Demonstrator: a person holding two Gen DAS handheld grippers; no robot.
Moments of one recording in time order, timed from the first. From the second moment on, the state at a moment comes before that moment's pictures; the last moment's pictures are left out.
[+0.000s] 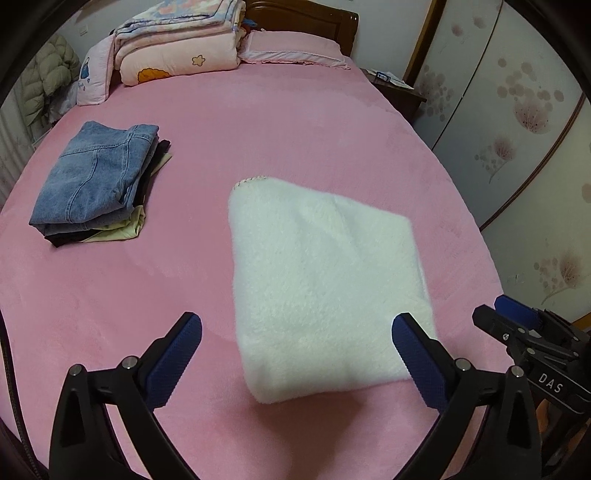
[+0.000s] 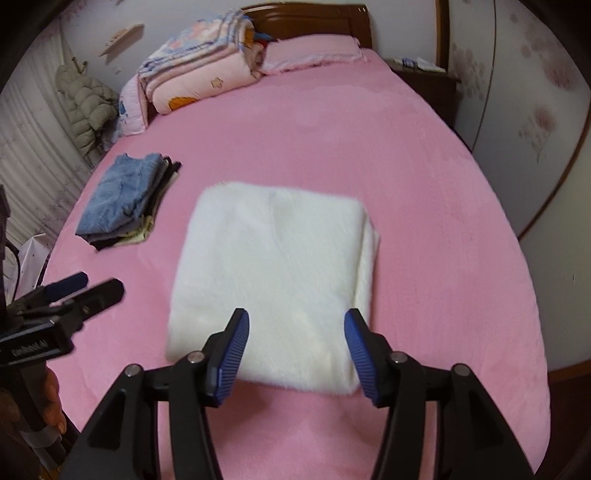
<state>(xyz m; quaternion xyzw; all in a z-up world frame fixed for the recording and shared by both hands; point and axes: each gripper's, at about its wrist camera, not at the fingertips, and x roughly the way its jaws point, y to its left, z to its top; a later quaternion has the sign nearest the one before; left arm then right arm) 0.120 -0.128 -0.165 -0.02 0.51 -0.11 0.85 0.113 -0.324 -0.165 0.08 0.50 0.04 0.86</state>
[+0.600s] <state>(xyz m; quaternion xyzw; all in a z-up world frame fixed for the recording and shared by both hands) 0.187 -0.158 -0.151 -0.03 0.51 -0.08 0.85 0.178 -0.336 -0.130 0.06 0.47 0.03 0.88</state>
